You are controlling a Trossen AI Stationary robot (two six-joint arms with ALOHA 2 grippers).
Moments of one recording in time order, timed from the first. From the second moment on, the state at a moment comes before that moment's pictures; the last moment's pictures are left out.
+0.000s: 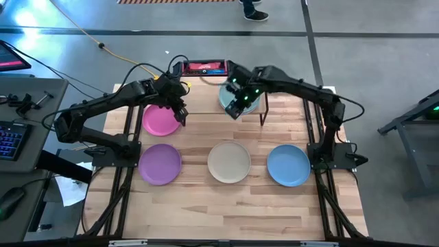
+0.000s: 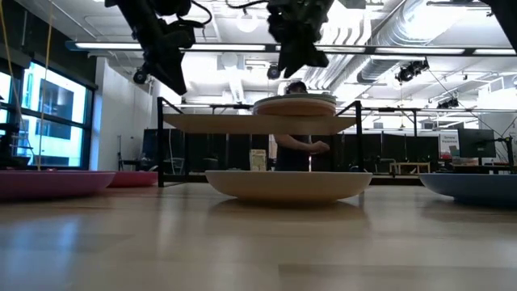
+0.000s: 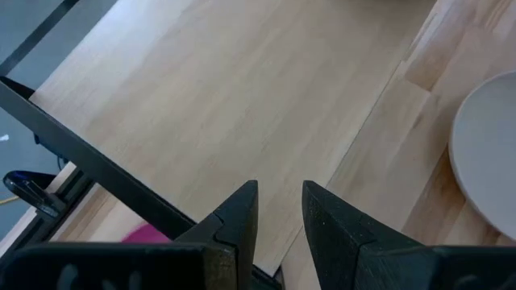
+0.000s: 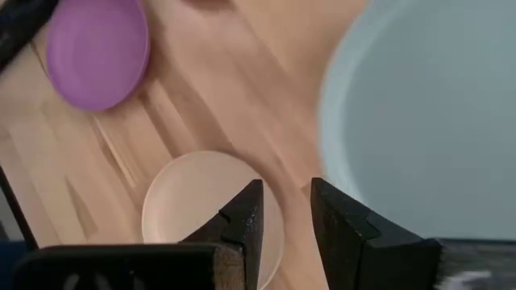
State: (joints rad) left arm 0.52 1.26 1.13 -0.81 -0.09 -0.03; right arm -0.35 1.87 1.95 -1.20 -0.19 0.33
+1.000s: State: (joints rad) left arm 0.52 1.26 1.13 -0.87 -0.09 -0.01; right arm -0.32 1.99 1.95 -1.23 0.02 0.35
